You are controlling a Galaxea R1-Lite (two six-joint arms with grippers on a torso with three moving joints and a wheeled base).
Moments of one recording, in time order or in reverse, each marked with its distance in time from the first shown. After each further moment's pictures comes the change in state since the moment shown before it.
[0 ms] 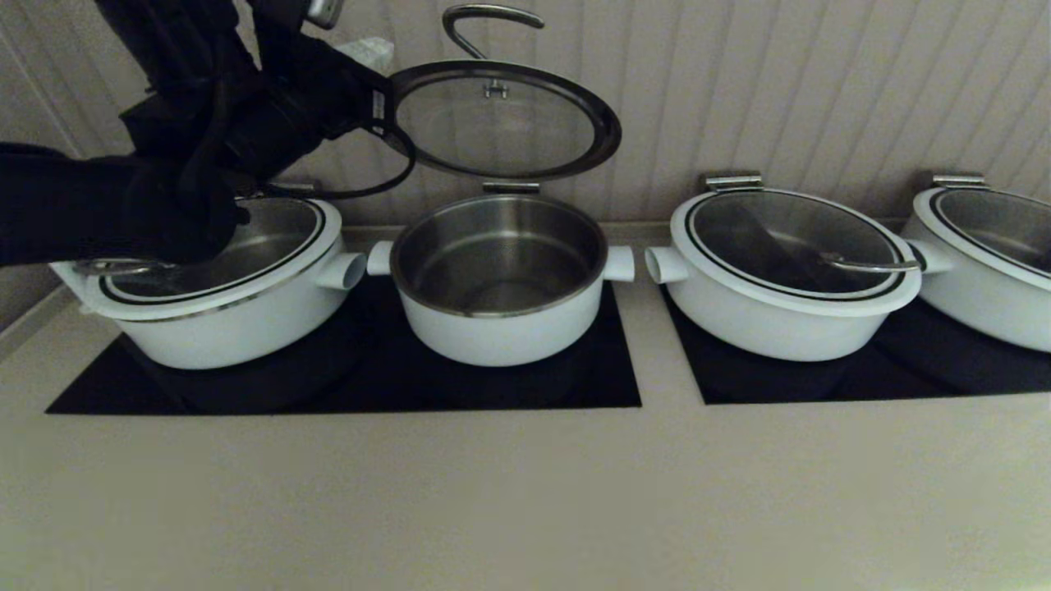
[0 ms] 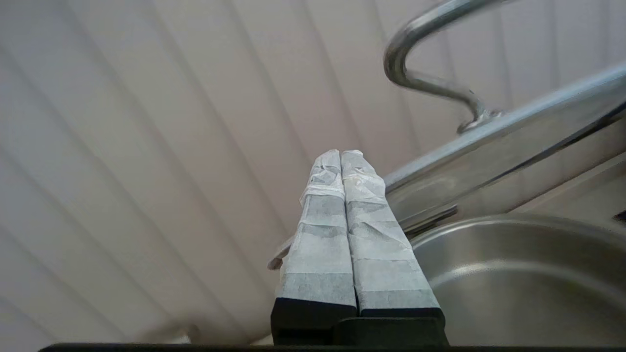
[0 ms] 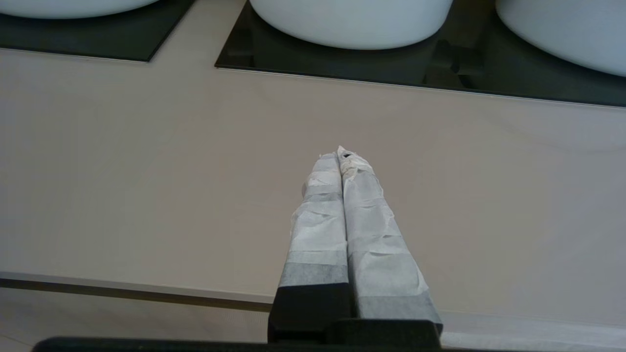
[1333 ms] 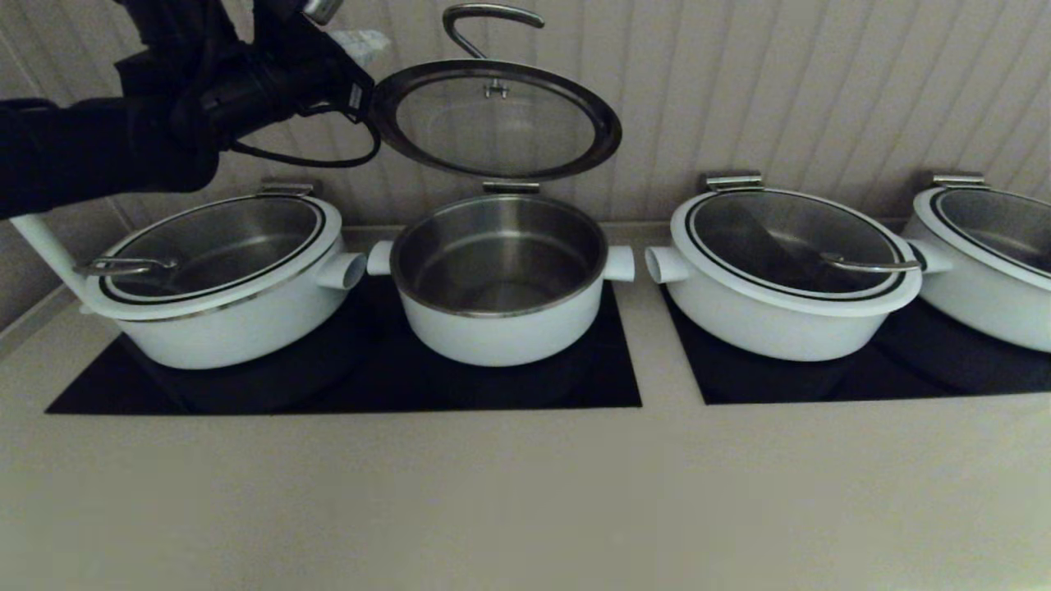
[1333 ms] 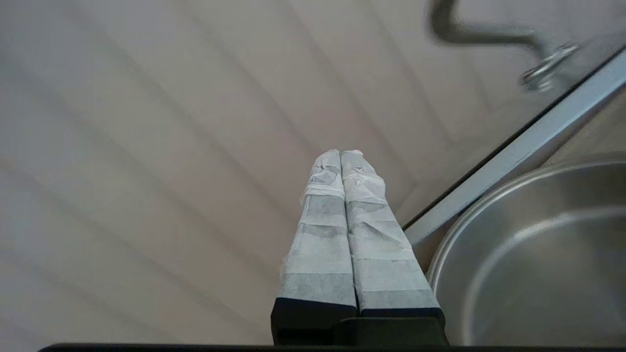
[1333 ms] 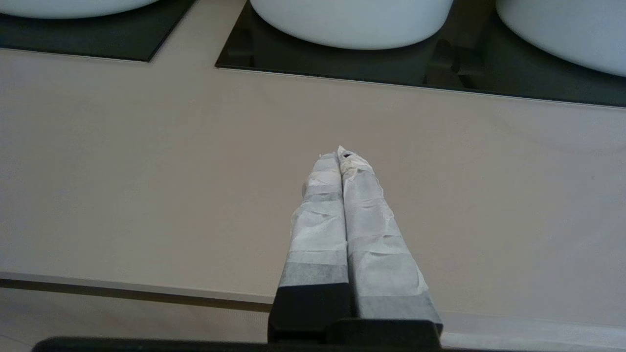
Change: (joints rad) left arm 0.131 0.161 -0.404 0.320 -0.297 0.181; right arm 0.000 0.000 0.000 0.000 0.000 0.000
